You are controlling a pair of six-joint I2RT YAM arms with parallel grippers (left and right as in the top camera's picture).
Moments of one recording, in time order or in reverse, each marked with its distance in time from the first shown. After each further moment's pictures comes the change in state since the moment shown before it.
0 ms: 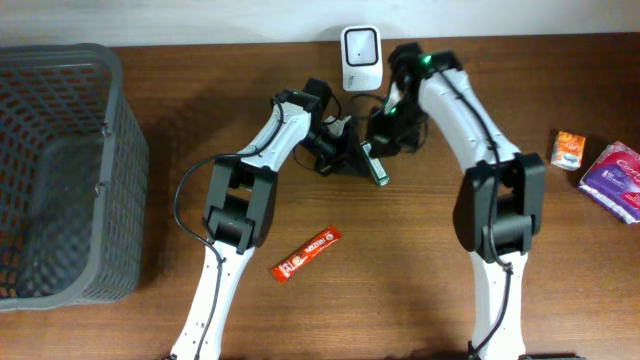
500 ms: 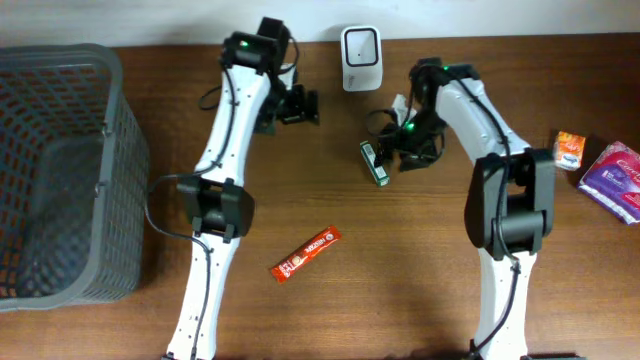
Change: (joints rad) left arm 0.148 0.089 0.721 -0.535 -0.649 0.029; right arm -0.050 -0.003 -0.190 0.117 -0.005 -0.381
